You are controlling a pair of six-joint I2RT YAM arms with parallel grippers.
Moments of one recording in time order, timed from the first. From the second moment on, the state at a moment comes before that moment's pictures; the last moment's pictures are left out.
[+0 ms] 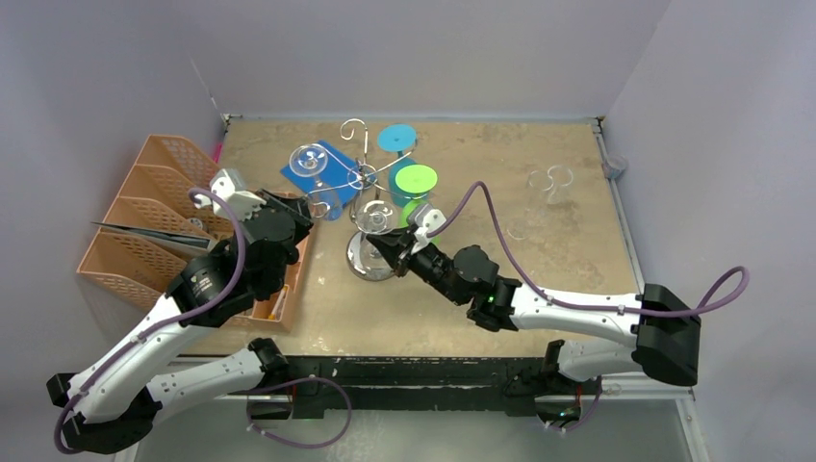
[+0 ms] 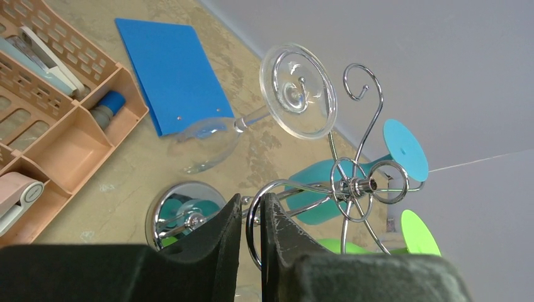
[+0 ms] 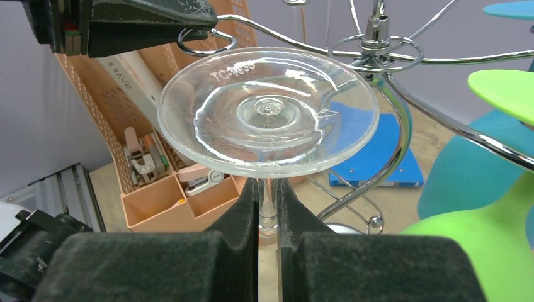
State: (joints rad) left arm -0.88 0.82 1.17 -0.77 -0.94 -1.10; right arm 1.18 1.26 0.75 0.67 0.24 0.04
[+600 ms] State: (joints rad) left arm -0.88 0.78 1.16 -0.69 -0.86 -0.94; right arm 1.18 1.26 0.74 0.64 0.29 0.05
